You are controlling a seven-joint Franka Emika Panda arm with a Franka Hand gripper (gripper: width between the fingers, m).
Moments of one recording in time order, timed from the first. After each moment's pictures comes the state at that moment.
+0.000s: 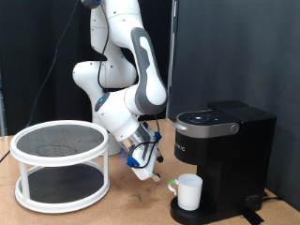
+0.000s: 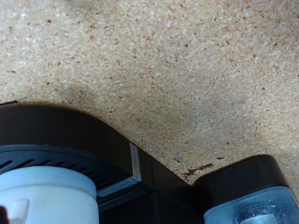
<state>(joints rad) -0.24 0.07 0.25 -2.68 1.37 2.53 1.72</state>
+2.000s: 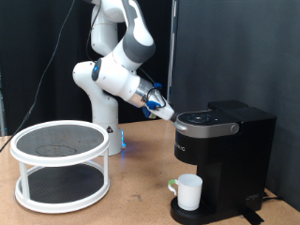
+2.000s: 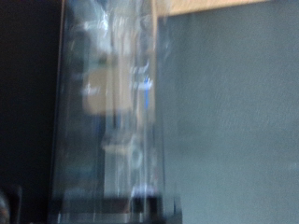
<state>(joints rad) -0.24 -0.49 0.18 -2.81 1.33 1.93 1.70</state>
